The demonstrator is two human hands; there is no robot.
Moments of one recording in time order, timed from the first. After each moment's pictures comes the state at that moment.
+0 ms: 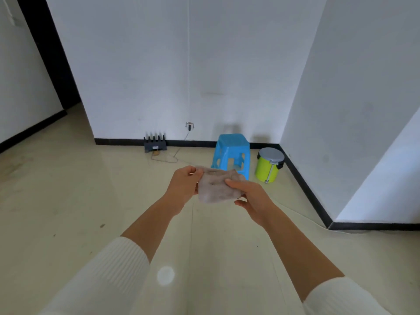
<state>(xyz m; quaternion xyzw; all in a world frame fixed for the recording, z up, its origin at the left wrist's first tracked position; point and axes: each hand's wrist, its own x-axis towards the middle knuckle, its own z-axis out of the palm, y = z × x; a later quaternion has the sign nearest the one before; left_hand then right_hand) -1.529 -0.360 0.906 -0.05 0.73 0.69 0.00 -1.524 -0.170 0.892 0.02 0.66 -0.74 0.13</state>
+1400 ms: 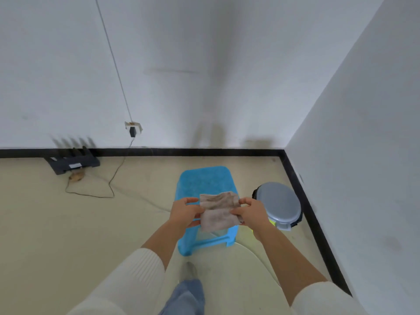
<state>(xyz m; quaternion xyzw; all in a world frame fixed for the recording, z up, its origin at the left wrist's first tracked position) -2.578 -0.171 0.704 -0.27 0.64 0.69 0.22 -2.570 0.016 0.716 0.26 0.75 -0.58 0.17</state>
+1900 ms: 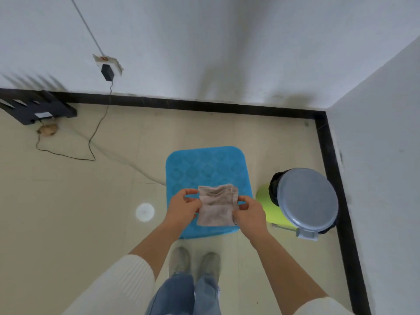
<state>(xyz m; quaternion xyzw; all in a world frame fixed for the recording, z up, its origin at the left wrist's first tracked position) -2.753 -0.130 0.513 -0.33 0.66 0.62 0.25 -2.748 0.045 0.509 0.28 0.80 -0.48 0.24</state>
